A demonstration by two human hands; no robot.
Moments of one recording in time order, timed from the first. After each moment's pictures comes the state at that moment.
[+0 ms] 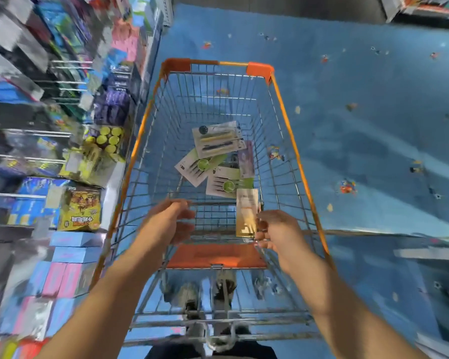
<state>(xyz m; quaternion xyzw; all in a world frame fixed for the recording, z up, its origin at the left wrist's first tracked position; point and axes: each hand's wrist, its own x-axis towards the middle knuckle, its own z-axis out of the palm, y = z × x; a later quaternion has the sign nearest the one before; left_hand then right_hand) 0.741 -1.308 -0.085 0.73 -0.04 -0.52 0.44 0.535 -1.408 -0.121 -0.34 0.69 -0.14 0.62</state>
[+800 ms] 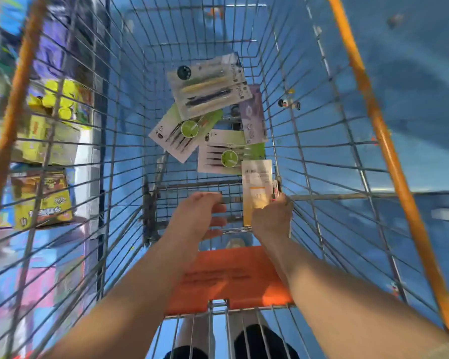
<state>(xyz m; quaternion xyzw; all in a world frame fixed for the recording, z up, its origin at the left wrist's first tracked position) 0.718 -1.406 -0.274 0.73 0.02 -0.61 0.30 0.568 -1.450 -0.377 -0.48 0.79 0.03 0.38</state>
